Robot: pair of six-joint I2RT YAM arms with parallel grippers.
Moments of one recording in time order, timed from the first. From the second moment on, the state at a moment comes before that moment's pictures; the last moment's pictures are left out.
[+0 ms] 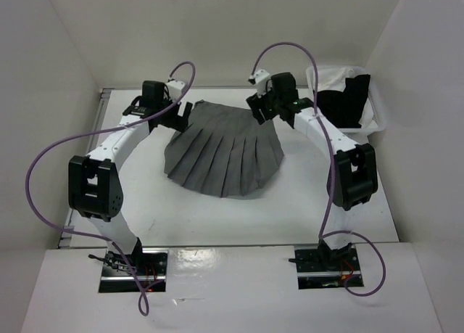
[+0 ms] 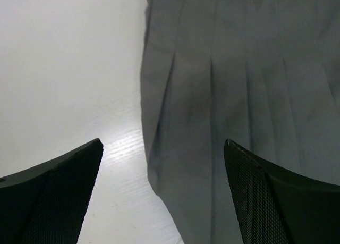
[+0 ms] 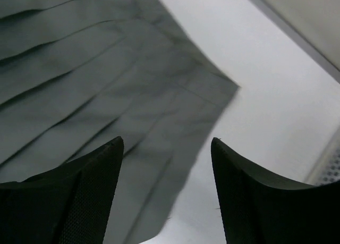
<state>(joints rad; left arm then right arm) -0.16 1.73 1.44 -0.39 0.12 0.20 0.31 1.85 1.57 -0.32 -0.14 -0.32</state>
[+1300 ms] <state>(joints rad) -0.16 1.97 1.68 -0.86 -0.01 0.20 0.30 1.60 1.24 -0.48 -0.15 -0.35</state>
